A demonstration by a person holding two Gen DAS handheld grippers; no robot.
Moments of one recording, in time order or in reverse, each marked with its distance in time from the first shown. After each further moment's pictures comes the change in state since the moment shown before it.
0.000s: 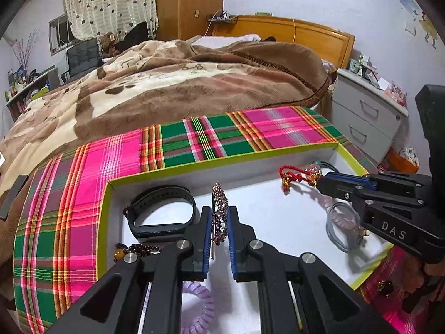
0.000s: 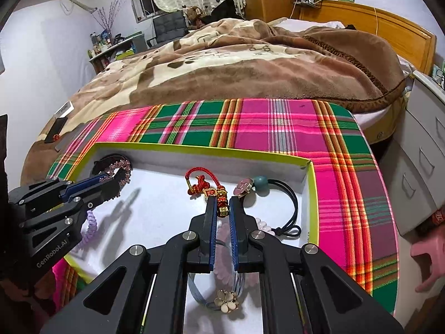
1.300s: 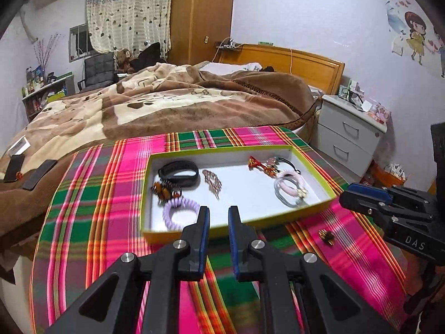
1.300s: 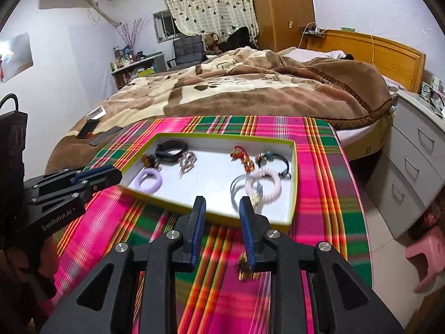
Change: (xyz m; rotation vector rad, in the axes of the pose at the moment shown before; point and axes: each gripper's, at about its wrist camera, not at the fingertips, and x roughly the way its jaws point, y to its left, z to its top) left arm -0.148 -0.019 -0.076 -0.060 -0.155 0.006; right arm -0.139 0.034 -0.084 -0.054 -0.156 0.048
